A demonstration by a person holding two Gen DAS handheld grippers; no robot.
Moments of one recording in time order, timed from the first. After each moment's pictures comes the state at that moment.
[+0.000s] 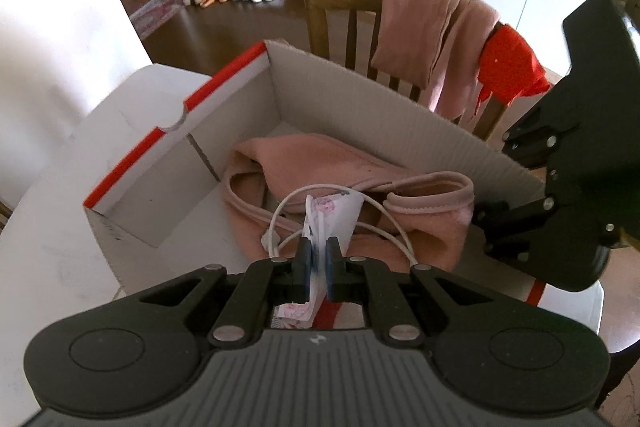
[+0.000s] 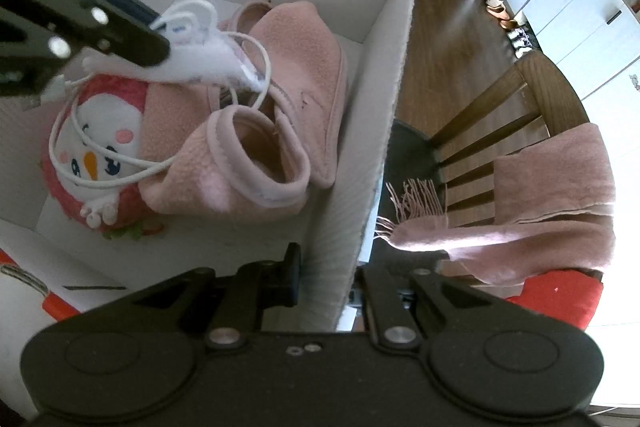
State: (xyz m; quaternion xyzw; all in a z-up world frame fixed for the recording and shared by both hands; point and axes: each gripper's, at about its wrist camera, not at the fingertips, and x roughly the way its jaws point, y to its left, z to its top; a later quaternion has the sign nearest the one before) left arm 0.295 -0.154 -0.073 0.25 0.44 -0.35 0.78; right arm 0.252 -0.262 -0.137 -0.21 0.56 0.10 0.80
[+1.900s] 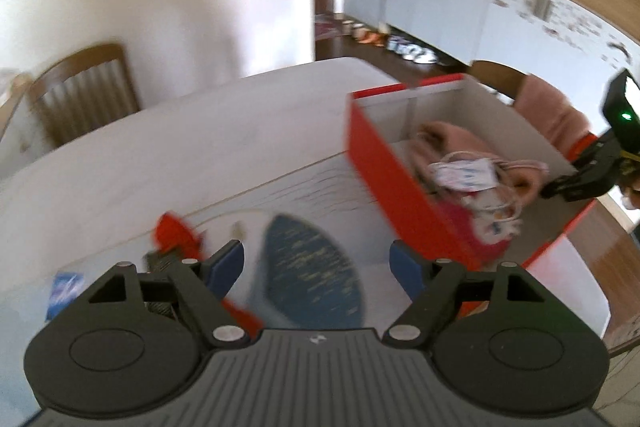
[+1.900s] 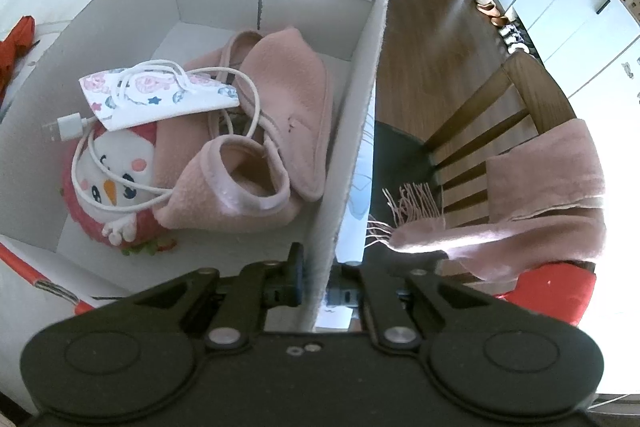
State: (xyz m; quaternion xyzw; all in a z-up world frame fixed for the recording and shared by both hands) left arm 0.203 0.077 -0.018 0.08 0.41 -0.16 0.90; right arm 0.254 -0.269 -0.115 -0.18 0.55 0.09 0.81
